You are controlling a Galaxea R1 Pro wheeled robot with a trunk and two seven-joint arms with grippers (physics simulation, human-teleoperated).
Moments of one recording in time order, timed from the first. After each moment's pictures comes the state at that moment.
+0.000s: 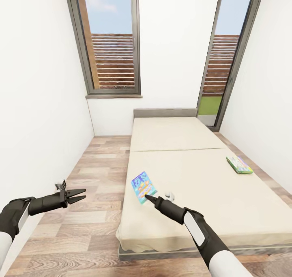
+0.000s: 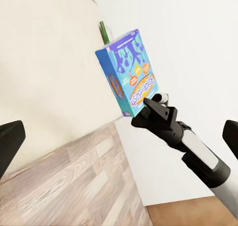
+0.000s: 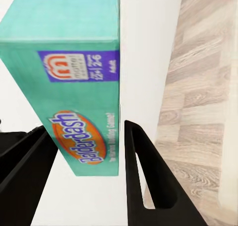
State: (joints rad) left arm -0.71 0.38 0.31 -0.57 -0.03 0.78 -1.57; right arm -0.56 0.08 0.10 -0.71 -0.65 0.45 0.65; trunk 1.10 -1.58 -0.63
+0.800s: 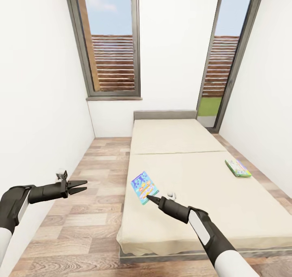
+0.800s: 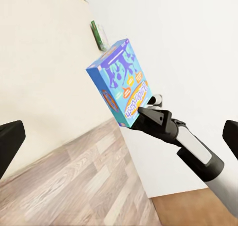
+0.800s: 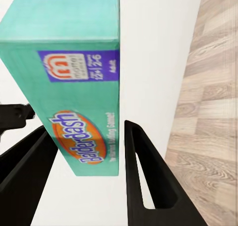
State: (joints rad) left arm -0.70 0.38 0.26 -0.79 -0.03 0.94 -1.57; right arm -0.55 0.04 0.11 -0.75 -0.64 0.54 0.74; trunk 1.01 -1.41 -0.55
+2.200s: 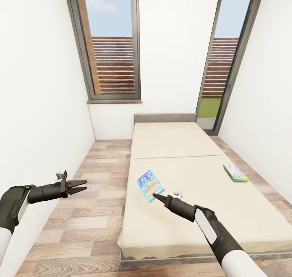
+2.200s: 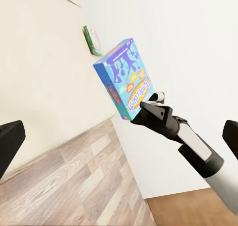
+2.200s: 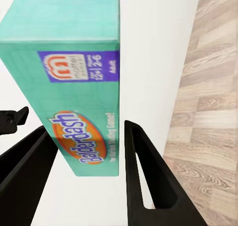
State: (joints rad) left arm -0.70 0.38 0.26 -0.79 -0.03 0.94 -1.57; right arm -0.55 -0.01 0.11 -0.78 -0.65 0.54 0.73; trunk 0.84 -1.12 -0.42
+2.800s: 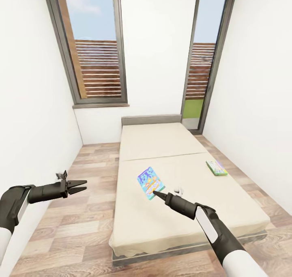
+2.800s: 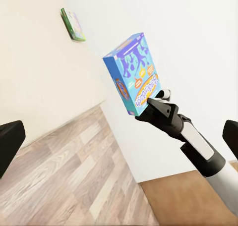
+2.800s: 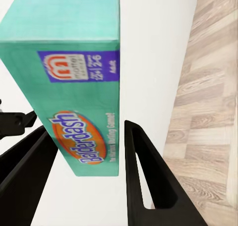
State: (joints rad) left arm -0.70 0.39 0.26 -0.79 -0.03 0.94 -1.57; right arm -0.55 -0.02 0.11 -0.83 -0.65 0.53 0.74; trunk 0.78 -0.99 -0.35
